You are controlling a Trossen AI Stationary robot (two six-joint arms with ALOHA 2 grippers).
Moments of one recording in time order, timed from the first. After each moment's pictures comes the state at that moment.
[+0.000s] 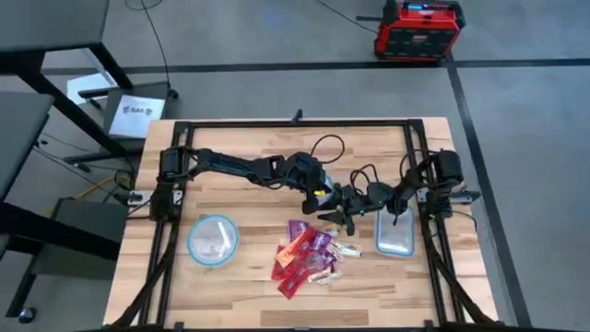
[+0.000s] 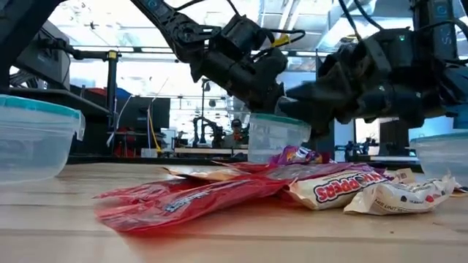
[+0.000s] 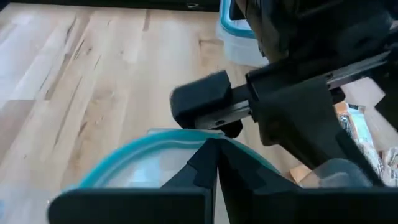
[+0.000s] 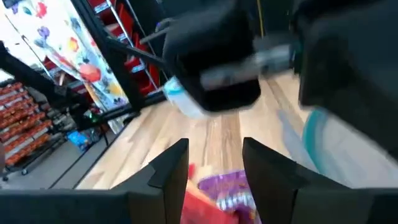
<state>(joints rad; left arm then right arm) 0.15 2.05 1.30 0.12 0.18 0.09 0.01 1.89 0.29 1.56 -0.20 0.38</state>
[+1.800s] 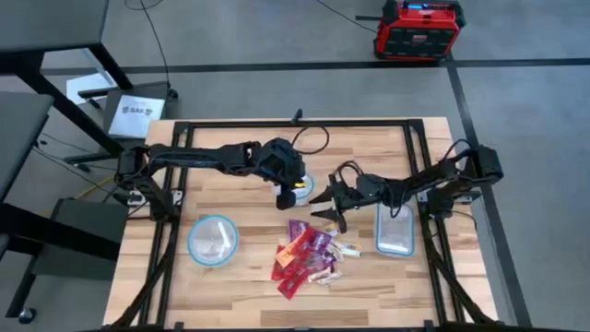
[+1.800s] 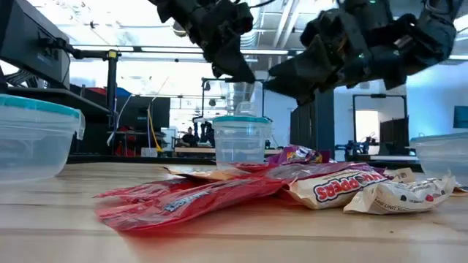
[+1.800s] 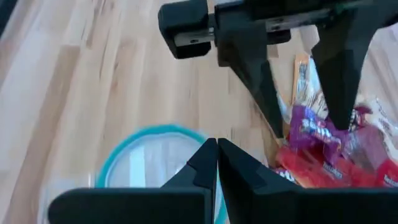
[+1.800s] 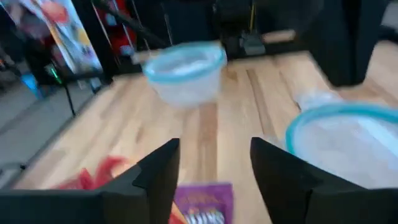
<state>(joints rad) 0.14 1.66 1.30 -0.32 0.10 0.07 -0.01 1.53 0.54 0.71 -0.14 0.11</state>
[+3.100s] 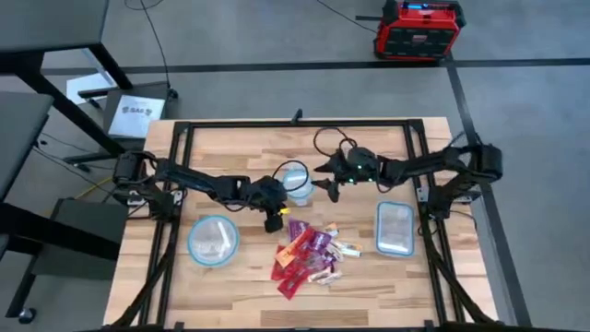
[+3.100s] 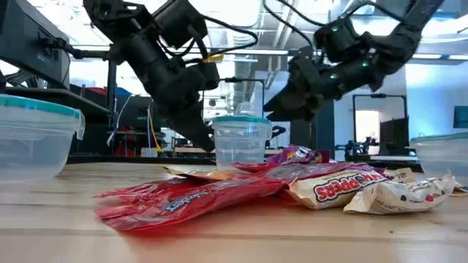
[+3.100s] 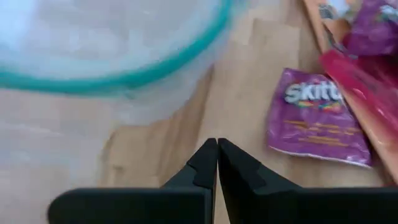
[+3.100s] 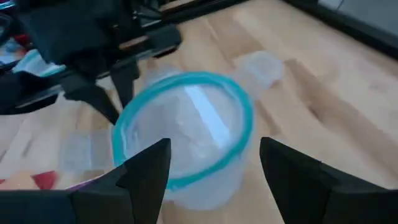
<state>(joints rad) 0.03 1.64 0.83 0.09 -0.13 -0.18 -0.29 1.58 0.61 0.56 -0.15 0.18</state>
